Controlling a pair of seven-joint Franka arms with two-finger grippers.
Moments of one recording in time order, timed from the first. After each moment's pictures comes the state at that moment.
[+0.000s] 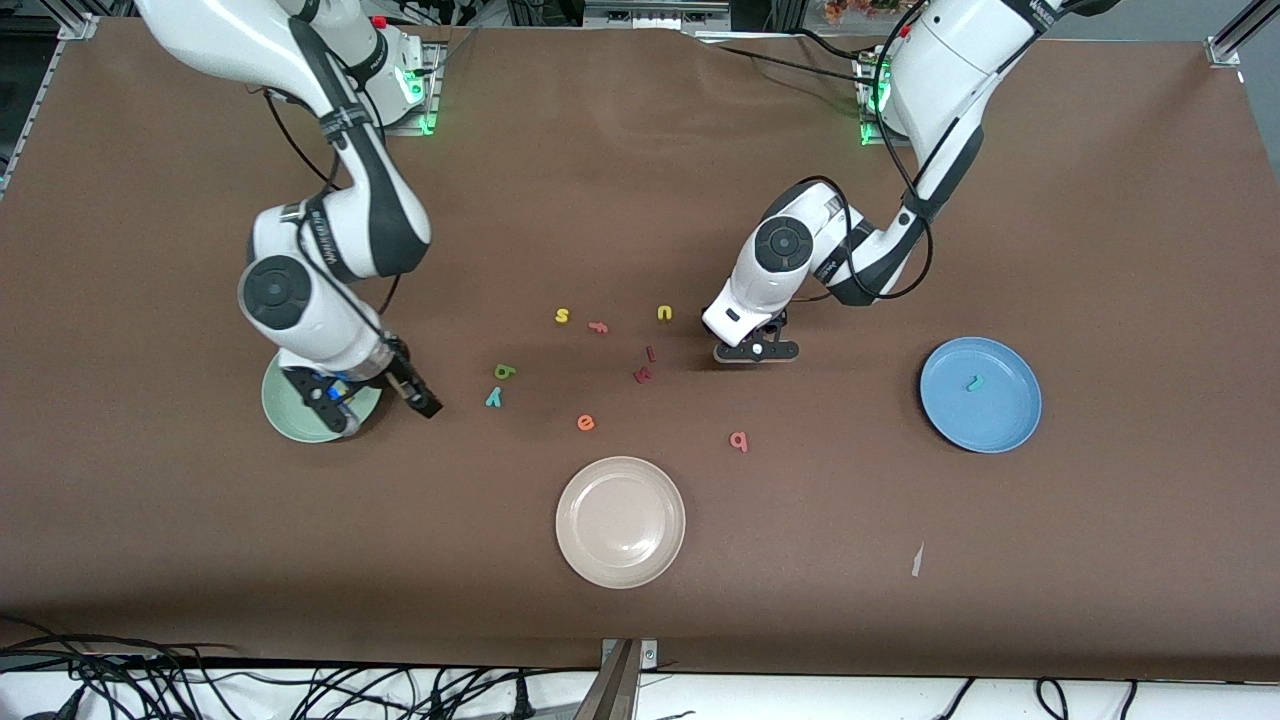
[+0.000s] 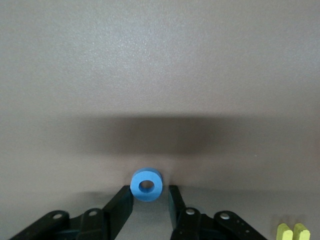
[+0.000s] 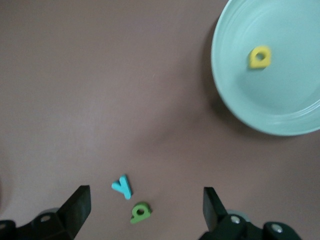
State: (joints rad) left arm -0.25 0.61 -0.38 -2.00 0.23 2.52 -0.80; right arm 0.36 0.47 -0.02 -1.80 0.06 2.27 1.05
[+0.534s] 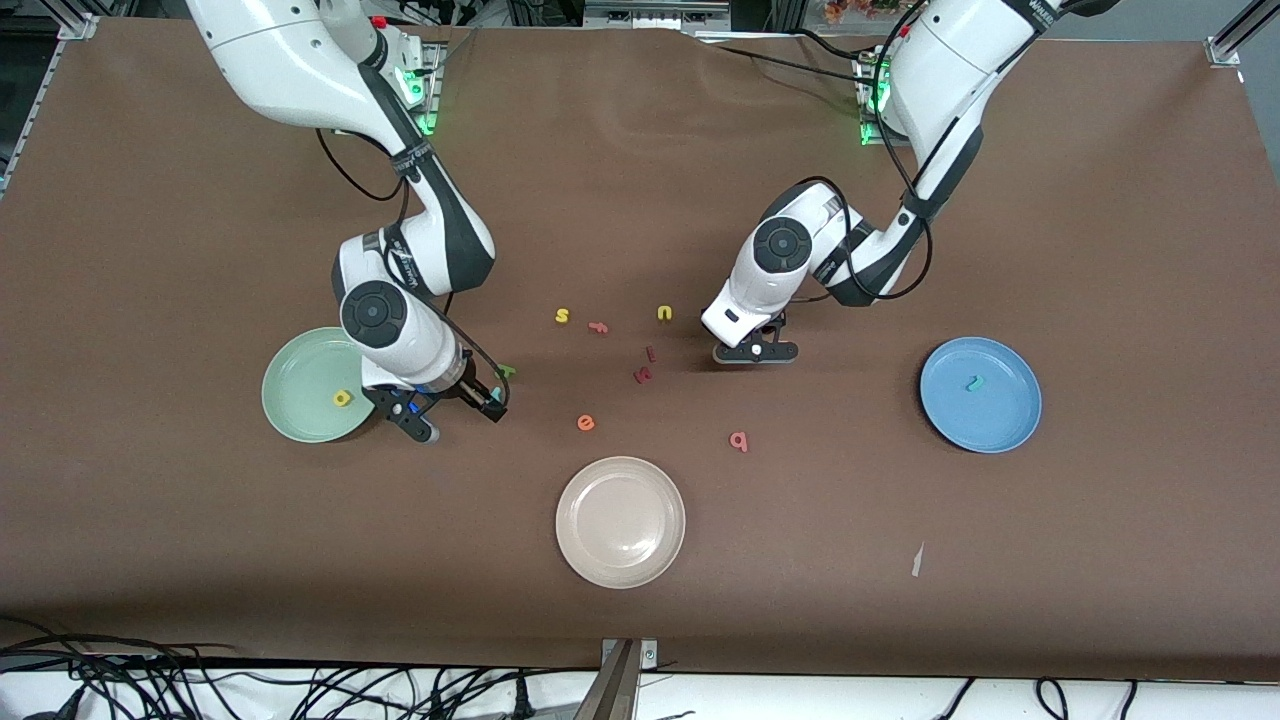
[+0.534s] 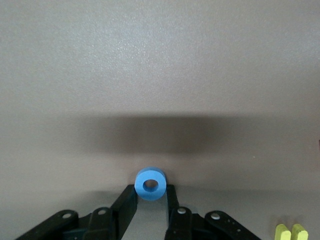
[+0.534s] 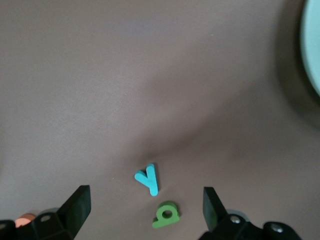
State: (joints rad) left arm -0.25 0.61 -0.38 -1.99 0.23 2.51 -0.80; right arm 0.41 0.62 -0.01 -1.72 0.06 2.34 1.00
